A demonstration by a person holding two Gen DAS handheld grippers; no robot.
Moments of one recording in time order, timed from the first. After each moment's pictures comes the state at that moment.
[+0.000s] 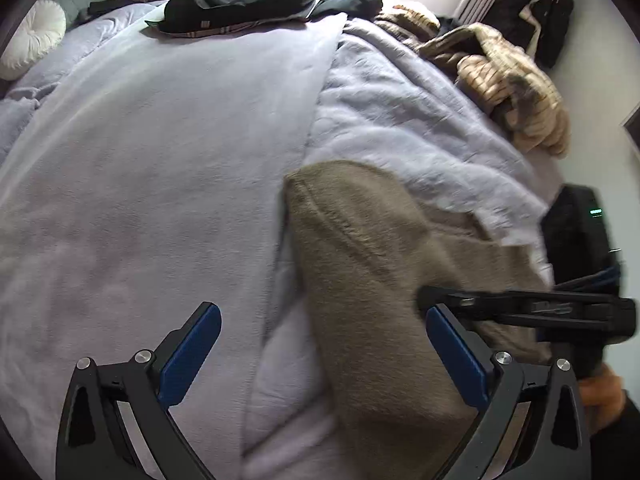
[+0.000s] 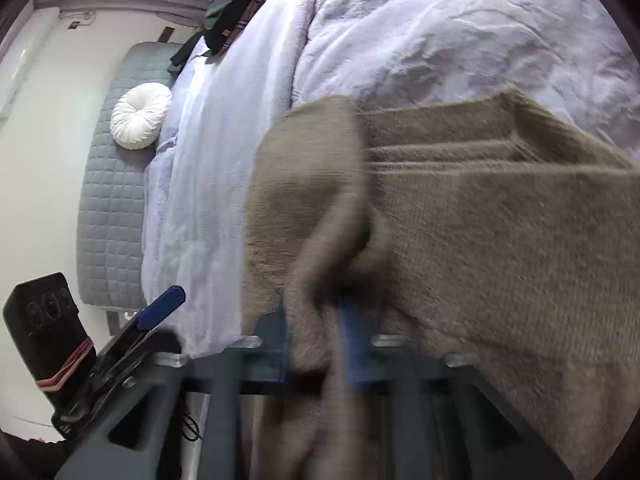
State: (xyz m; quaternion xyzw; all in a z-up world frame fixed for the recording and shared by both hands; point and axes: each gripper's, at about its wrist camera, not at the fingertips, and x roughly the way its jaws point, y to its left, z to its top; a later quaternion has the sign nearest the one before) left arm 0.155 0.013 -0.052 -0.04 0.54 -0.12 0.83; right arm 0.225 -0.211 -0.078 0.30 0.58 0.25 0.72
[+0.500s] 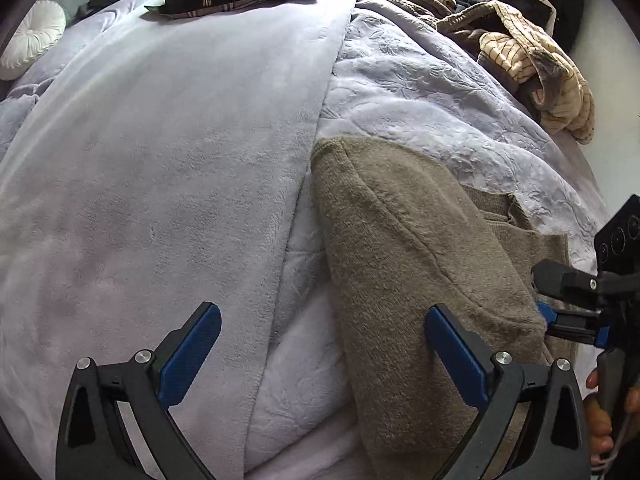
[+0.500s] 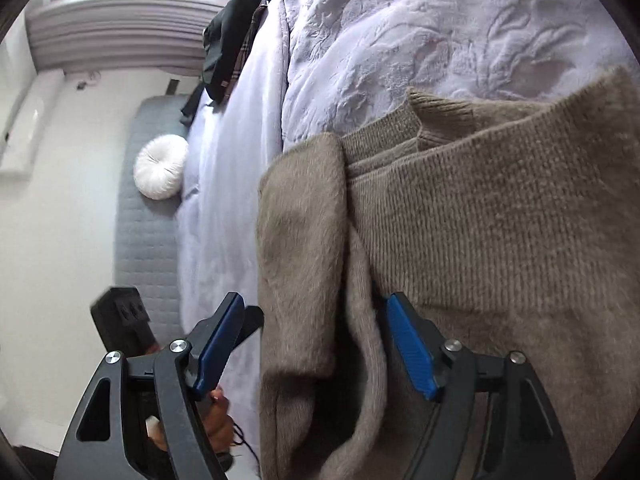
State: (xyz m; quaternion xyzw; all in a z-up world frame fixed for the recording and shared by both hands) left arm 0.168 0.009 -0.081 -0.03 0.56 -0.10 0.82; right arm 0.210 -0.257 -0.088 0.41 0.53 0.24 0.71
